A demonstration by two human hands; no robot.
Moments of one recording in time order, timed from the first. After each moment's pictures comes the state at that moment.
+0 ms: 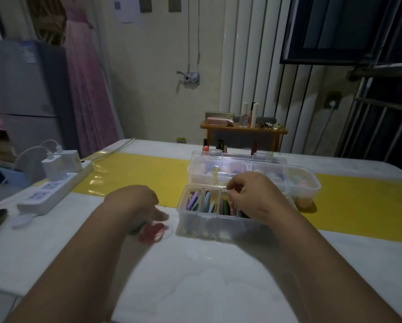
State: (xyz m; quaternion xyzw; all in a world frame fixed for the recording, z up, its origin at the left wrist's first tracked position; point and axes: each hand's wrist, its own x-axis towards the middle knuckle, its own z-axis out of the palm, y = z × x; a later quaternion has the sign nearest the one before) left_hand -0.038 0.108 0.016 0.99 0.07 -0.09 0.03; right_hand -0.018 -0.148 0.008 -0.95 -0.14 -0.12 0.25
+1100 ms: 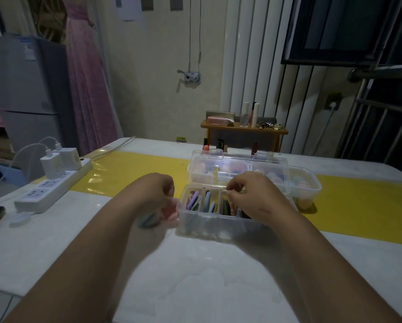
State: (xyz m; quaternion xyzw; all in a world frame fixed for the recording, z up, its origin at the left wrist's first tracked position) left_hand -0.028 0.096 0.015 0.98 -0.02 0.05 0.20; right_hand -0.018 -0.148 0.006 -0.94 -0.15 -0.12 0.27
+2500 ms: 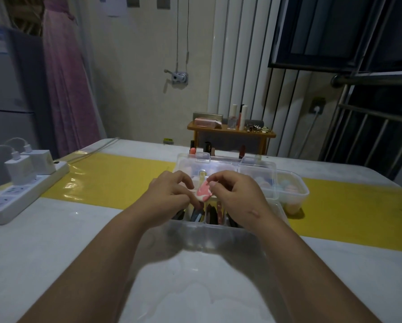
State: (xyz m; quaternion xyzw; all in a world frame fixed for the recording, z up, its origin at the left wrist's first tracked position) left_hand -0.011 0.048 0.002 0.91 -0.20 0.07 0.35; right_hand -0.018 -0.138 0.006 -0.86 -0.16 -0.14 0.45
